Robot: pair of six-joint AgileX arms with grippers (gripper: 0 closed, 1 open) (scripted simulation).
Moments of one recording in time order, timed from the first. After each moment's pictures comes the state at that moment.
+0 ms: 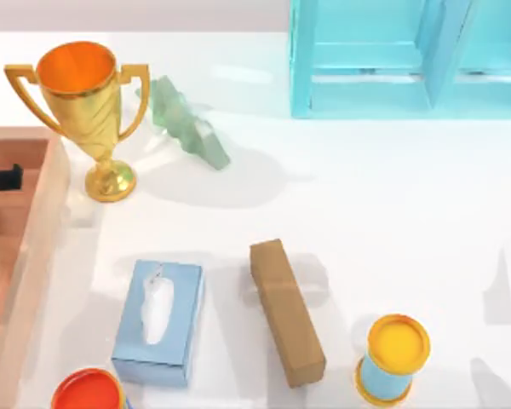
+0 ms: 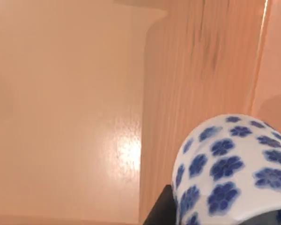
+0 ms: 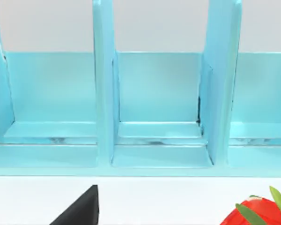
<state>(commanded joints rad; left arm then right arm) 0.03 1.56 1.22 -1.14 -0.01 -0.02 0.00 0.00 0.00 0.00 0.00 0.00</state>
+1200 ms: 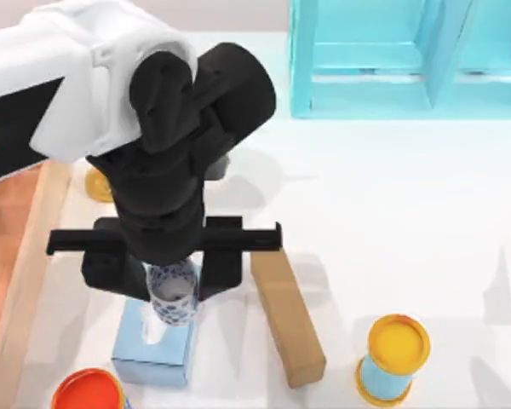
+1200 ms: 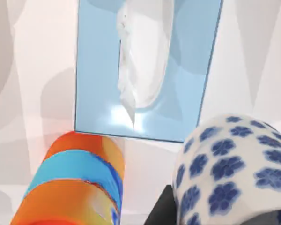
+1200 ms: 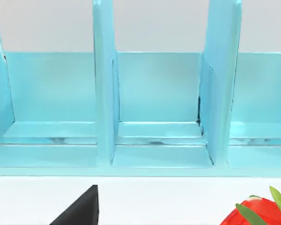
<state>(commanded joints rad) -0.77 1.65 1.37 -1.30 0.00 -0.75 0.00 0.00 0.00 0.00 0.00 0.00</state>
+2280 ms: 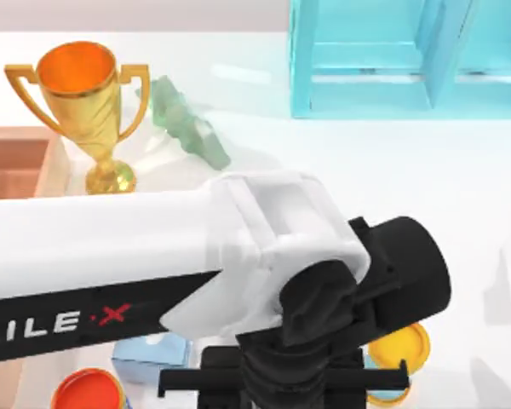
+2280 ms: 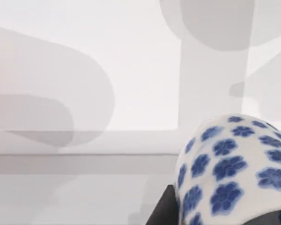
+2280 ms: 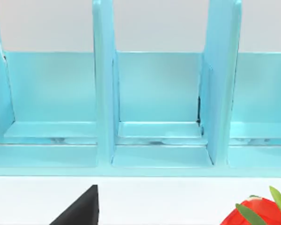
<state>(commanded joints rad) -1.18 1.71 1.31 -1.17 0.00 -1.16 0.00 0.00 0.00 0.00 0.00 0.00</state>
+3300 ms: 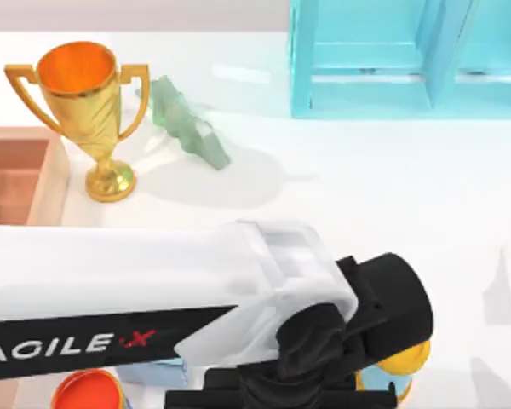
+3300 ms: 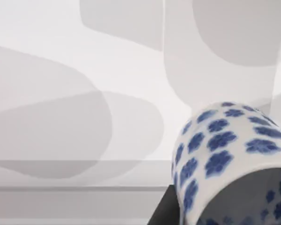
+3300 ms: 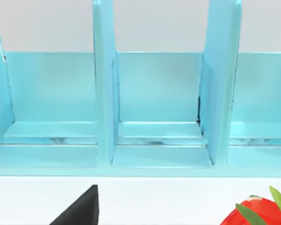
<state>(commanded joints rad) -1.18 1.74 1.19 -1.02 0.00 -1.16 0.00 0.00 0.00 0.00 0.00 0.00</state>
